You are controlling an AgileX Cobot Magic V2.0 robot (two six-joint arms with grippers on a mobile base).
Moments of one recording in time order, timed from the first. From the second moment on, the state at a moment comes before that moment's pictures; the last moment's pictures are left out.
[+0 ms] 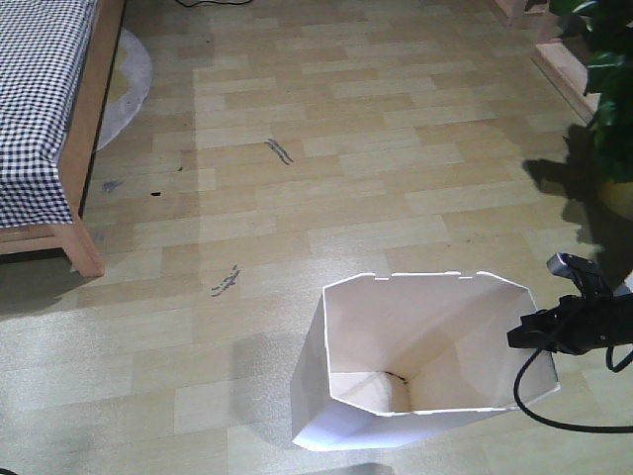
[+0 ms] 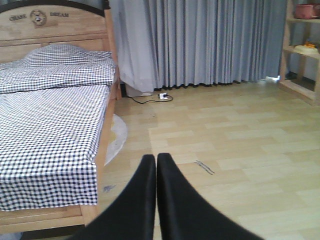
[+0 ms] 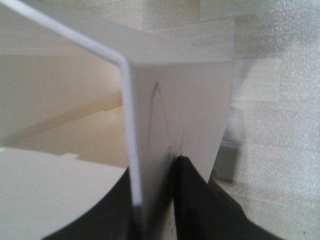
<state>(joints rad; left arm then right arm) 0.08 -0.02 0.03 0.04 0.12 -0.05 -0.47 2.31 -0.90 1.23 0.69 -1.65</state>
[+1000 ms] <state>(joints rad) 0.08 -0.02 0.03 0.04 0.12 -0.05 -0.47 2.31 -0.90 1.23 0.69 -1.65</state>
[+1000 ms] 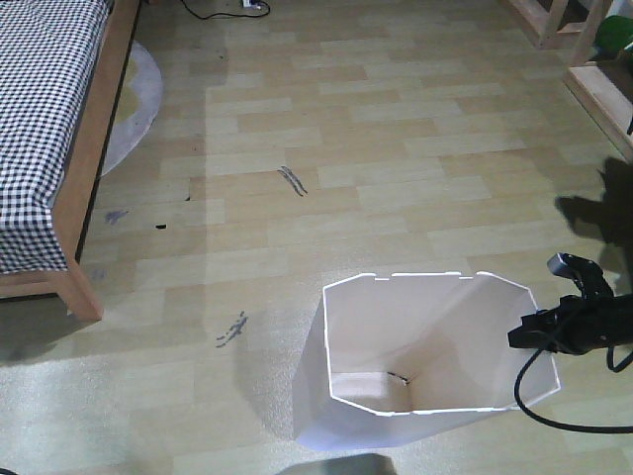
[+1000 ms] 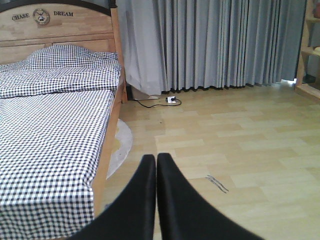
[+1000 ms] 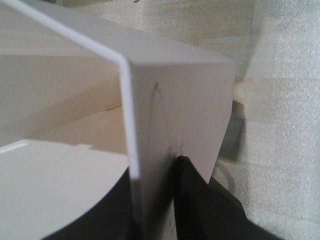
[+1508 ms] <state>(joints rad) 0.08 -0.02 0.03 0.04 0.12 -0.05 -0.47 2.31 -0.90 1.23 0.69 -1.65</state>
